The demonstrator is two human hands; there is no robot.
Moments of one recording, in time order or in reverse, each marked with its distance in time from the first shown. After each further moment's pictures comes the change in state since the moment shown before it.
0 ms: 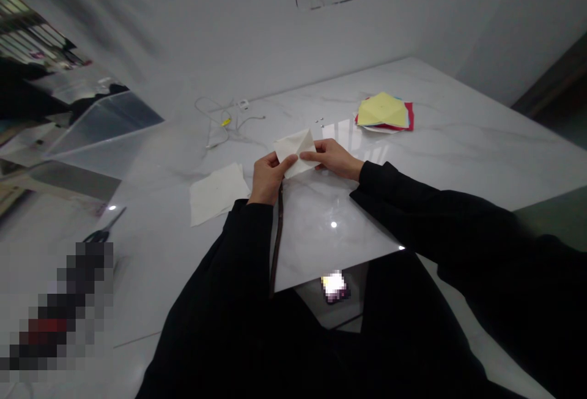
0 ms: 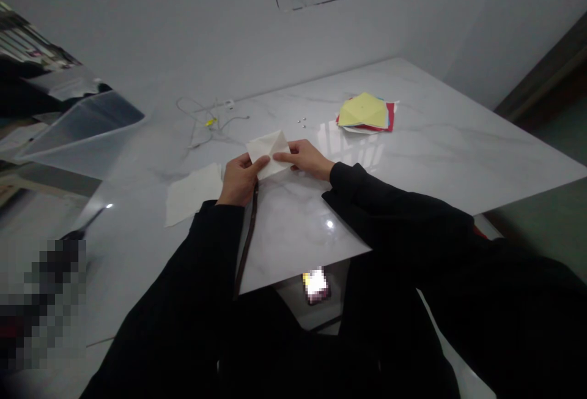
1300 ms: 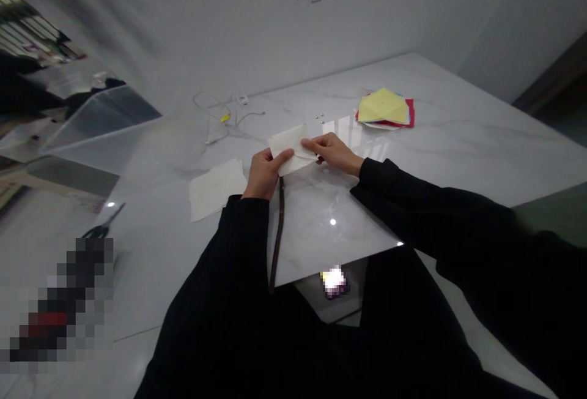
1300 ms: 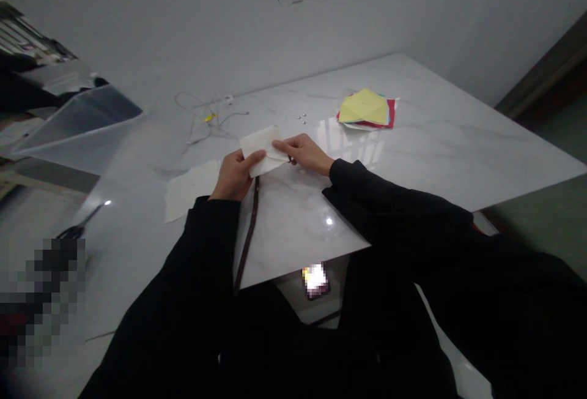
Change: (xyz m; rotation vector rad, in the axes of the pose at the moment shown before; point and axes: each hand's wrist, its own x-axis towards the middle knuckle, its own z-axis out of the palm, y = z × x) left_hand 0.008 0.003 -0.010 0.018 -0.074 -0.009; right_hand 0.002 -0.002 -0.004 -0.094 -0.049 -0.116
